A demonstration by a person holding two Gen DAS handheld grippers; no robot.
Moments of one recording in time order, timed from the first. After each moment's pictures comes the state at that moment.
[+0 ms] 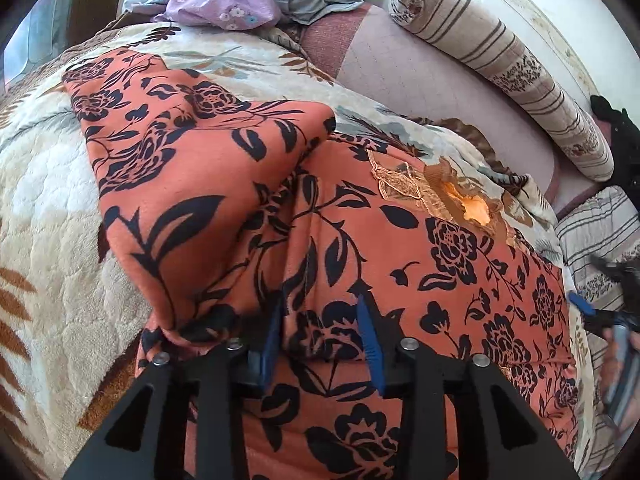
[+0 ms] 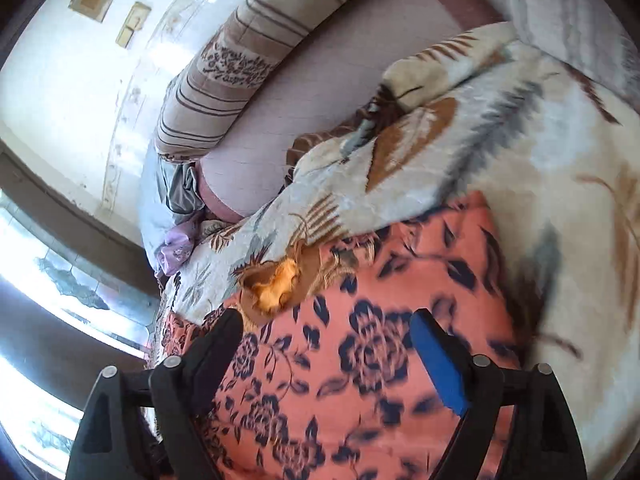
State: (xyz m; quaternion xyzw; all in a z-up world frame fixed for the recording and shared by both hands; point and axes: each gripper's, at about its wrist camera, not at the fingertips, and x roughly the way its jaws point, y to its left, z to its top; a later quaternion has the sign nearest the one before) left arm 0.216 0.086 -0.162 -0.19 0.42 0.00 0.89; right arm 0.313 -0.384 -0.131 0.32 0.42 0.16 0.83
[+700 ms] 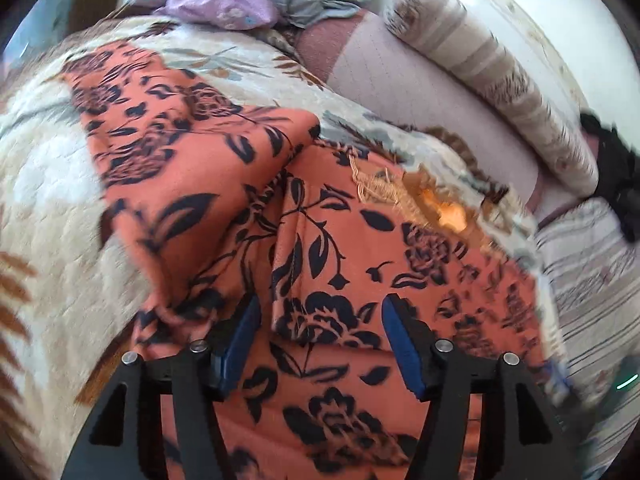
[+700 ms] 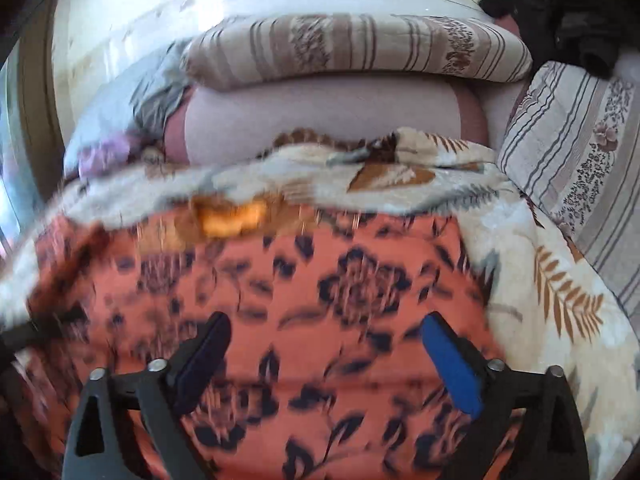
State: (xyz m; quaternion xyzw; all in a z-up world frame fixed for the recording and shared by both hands) left arm 0.197 0.098 -0.136 -0.25 0.41 -0.03 0.88; right arm 0.192 -0.229 -0.146 0.00 0.35 0.00 0.94
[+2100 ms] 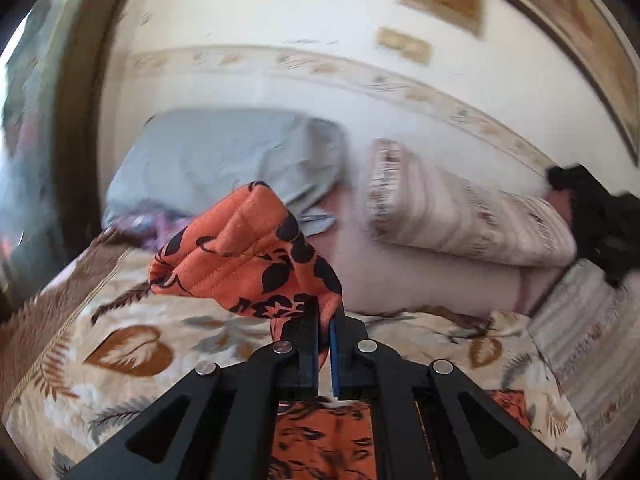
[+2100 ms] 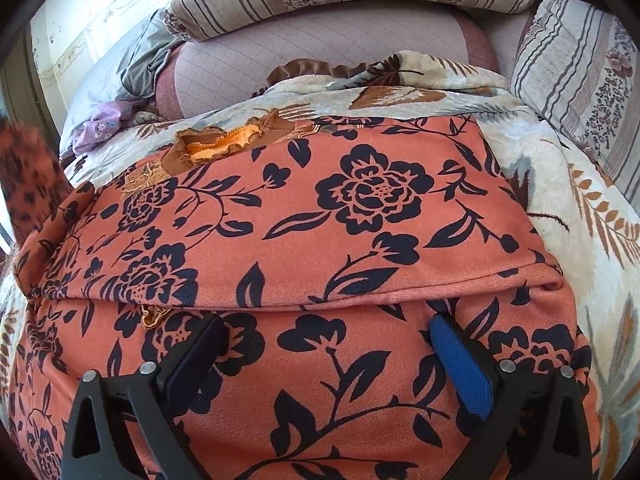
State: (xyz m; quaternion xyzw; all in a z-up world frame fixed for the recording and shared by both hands) left arm 0.259 0.149 0.095 -0.09 0.22 -0.05 0.97; right arm 0.201 -0.261 -0.174 0.09 0.39 0.05 0.91
